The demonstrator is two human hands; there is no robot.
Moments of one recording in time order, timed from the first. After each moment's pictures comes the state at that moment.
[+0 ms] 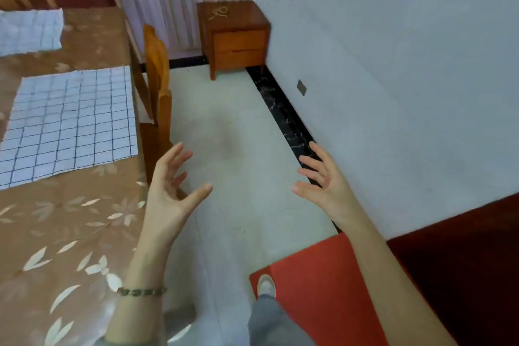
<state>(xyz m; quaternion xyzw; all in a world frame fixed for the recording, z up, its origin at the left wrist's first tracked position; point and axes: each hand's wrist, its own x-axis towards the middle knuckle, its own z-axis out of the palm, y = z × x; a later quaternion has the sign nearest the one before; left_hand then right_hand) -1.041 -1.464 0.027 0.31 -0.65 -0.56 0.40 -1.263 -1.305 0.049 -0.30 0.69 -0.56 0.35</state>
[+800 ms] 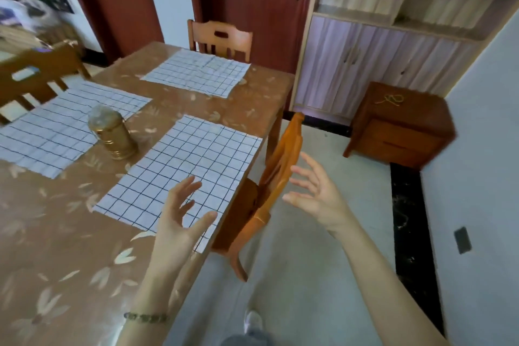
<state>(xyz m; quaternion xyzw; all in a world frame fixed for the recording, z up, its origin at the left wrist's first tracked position) -1.083 -1.719 0.027 0.55 -0.51 -0.36 0.55 -1.335 -1.781 0.059 -0.56 0.51 -0.40 0.52</state>
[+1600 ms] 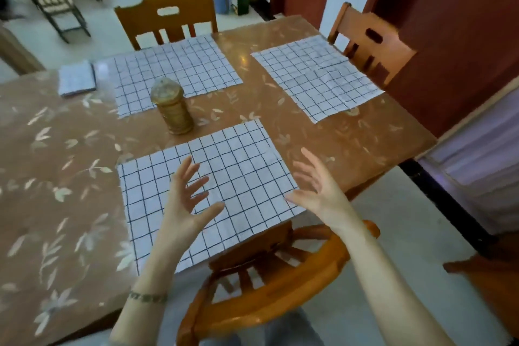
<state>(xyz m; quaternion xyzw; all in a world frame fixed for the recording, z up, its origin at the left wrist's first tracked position) -1.123 -1.930 0.012 0.71 -0.28 -0.23 0.61 -1.285 -2.139 0.031 -0.68 0.30 -0.11 0.66</state>
